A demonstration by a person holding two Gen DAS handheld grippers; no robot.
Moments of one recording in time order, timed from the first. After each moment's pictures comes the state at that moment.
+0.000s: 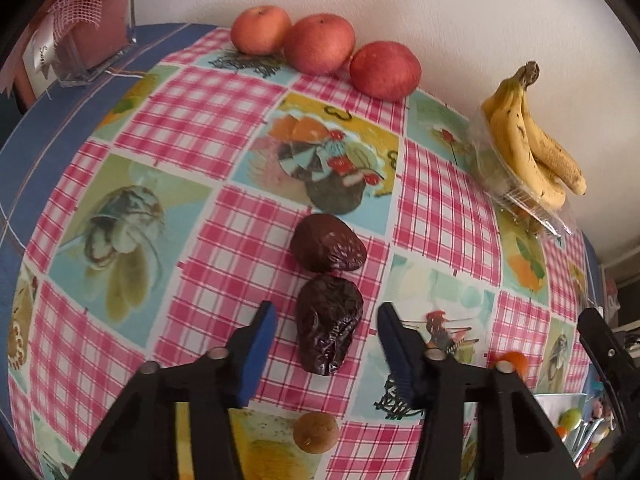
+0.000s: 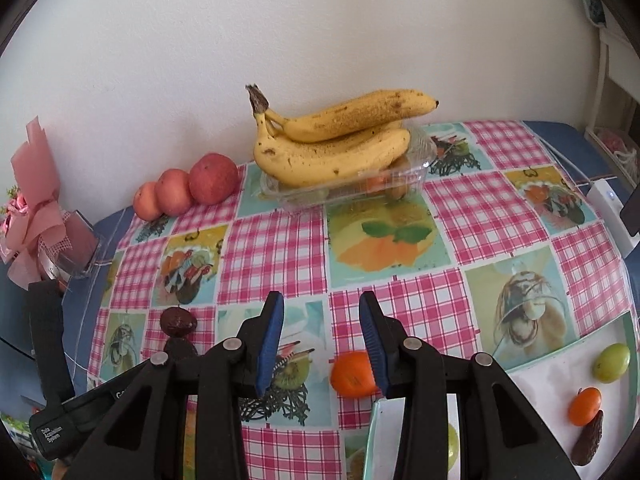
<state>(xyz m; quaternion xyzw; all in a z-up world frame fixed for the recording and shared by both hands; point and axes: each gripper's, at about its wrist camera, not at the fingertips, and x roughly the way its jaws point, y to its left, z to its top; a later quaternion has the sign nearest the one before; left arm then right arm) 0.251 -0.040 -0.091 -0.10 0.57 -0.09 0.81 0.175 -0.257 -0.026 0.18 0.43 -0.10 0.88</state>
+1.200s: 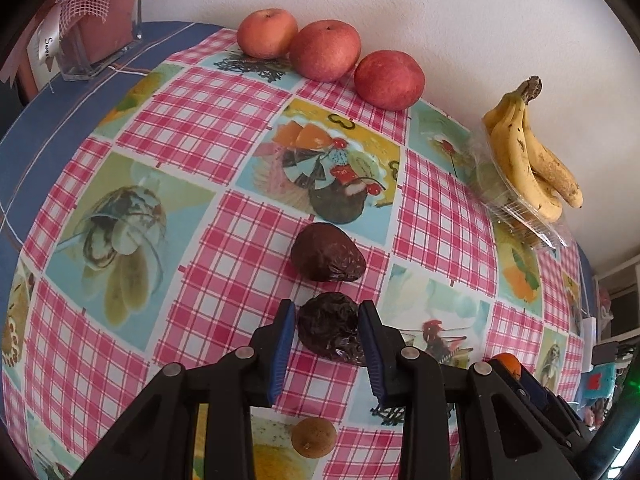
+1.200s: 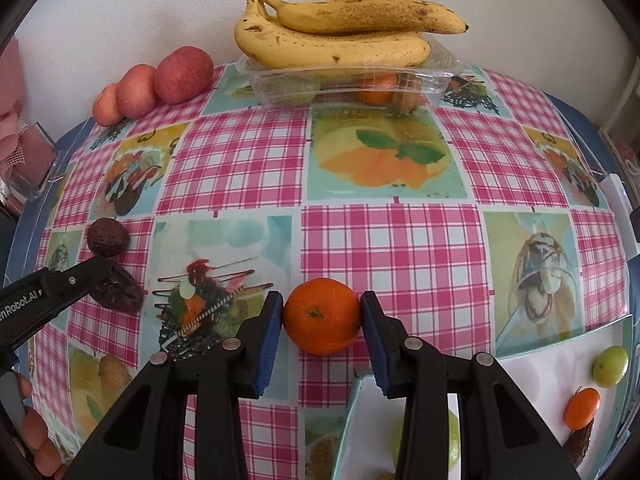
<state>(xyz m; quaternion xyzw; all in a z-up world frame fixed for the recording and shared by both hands) 0.252 -0.035 -0.089 -0.12 0.56 -0.08 0.81 0.187 -0.242 -0.085 0.11 0.54 -0.10 0.83</state>
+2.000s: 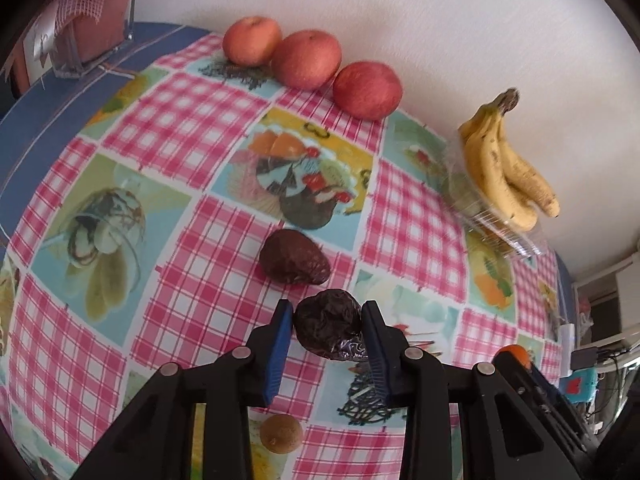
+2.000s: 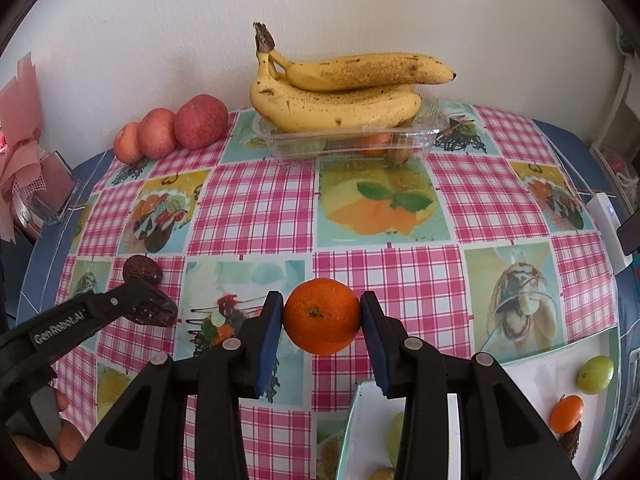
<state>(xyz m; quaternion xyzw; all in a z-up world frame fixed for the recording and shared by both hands) 0.249 -0.041 -0.072 -0.16 0.54 -0.11 0.82 0.178 -0.244 -0.046 0.12 0.50 -0.10 0.85</state>
